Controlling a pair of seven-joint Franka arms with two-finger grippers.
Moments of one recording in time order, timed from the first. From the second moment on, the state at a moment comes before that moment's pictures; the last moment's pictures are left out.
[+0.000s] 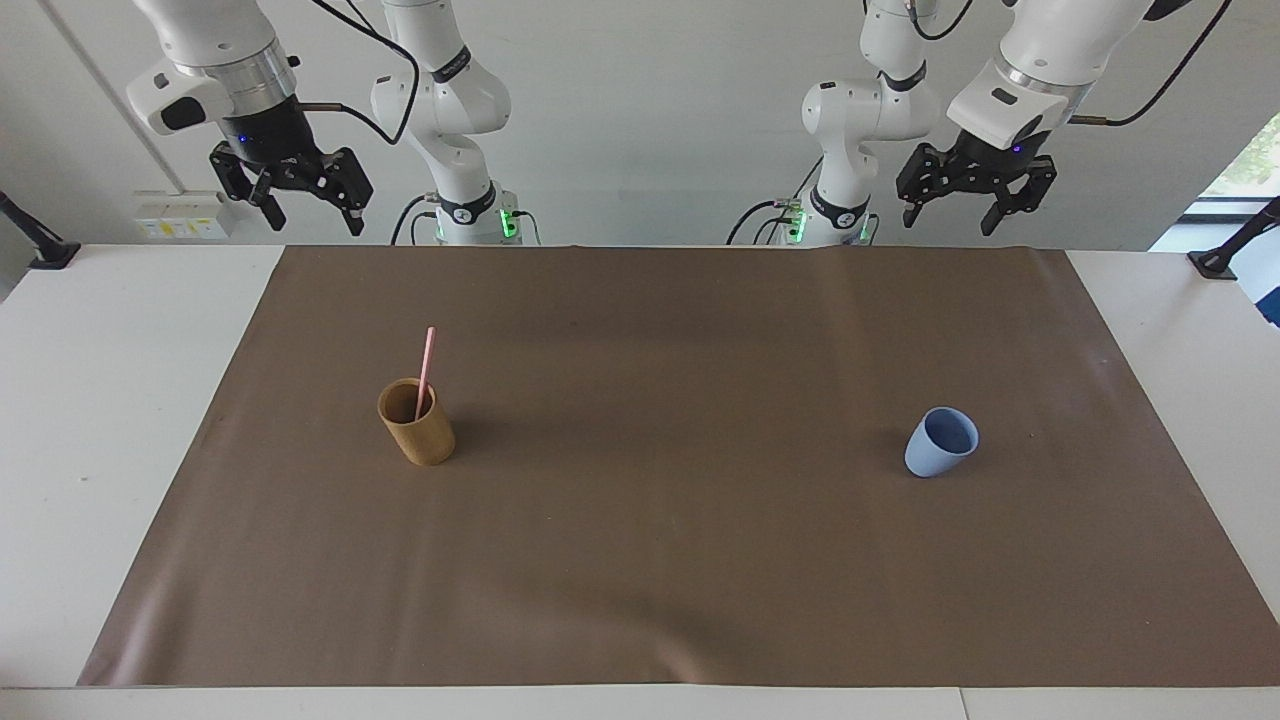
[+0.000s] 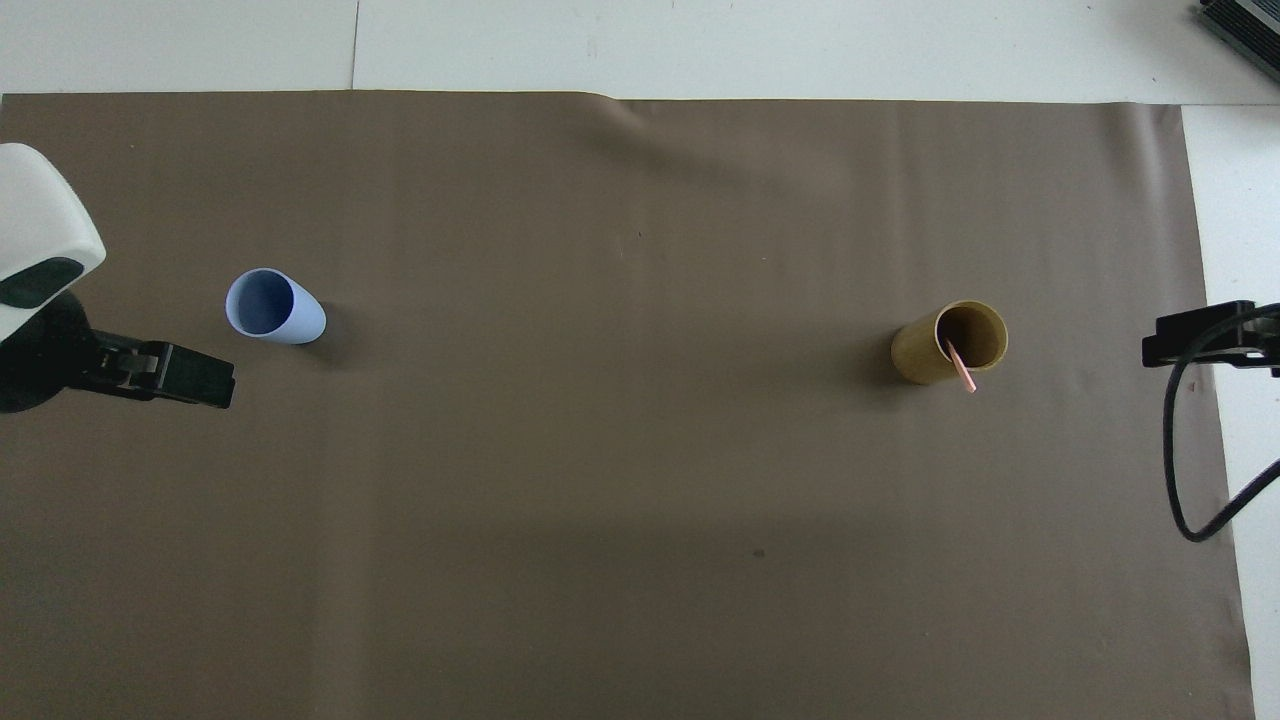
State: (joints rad) left arm -0.08 -0.05 -0.13 -1.50 -0.03 1.40 -0.02; right arm 0.01 -0.07 -0.02 -1.54 -0.01 1.49 0.08
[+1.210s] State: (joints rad) left arm -0.07 -0.05 -0.12 -1.50 -0.03 1.40 -0.02; right arm 0.01 -0.07 -0.02 -1.54 -0.01 1.49 0.08
